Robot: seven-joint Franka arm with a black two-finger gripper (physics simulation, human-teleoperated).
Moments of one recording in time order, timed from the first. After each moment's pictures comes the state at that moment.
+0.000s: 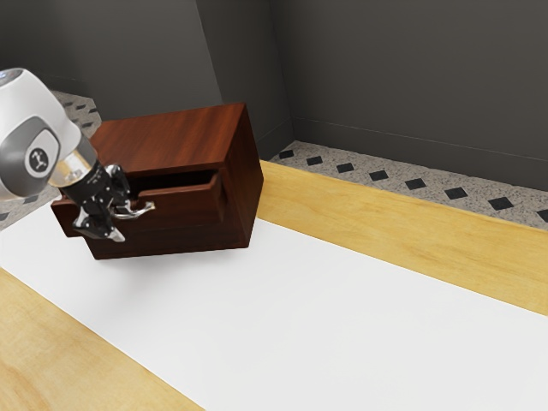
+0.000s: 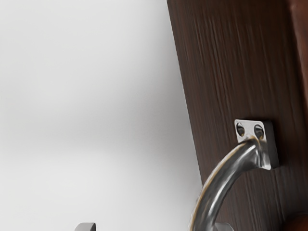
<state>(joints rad) 0.32 -0.10 0.16 -1.93 -0.05 2.10 -1.45</state>
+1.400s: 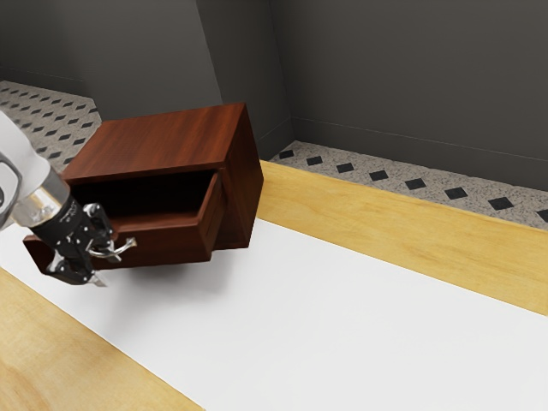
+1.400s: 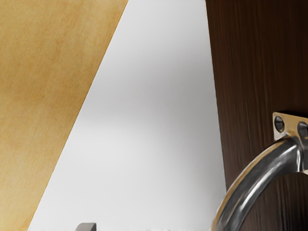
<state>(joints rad) 0.33 -0.38 0.14 -2.21 -0.09 2.03 -1.50</state>
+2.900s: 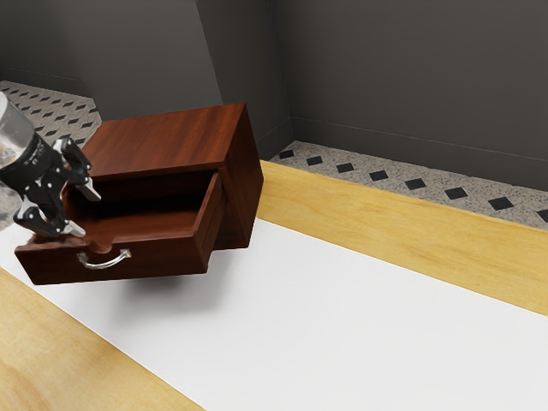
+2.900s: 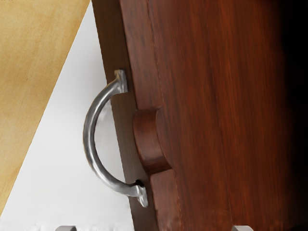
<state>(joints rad) 0.34 -0.46 0.06 -2.02 -0.07 1.91 -1.54</state>
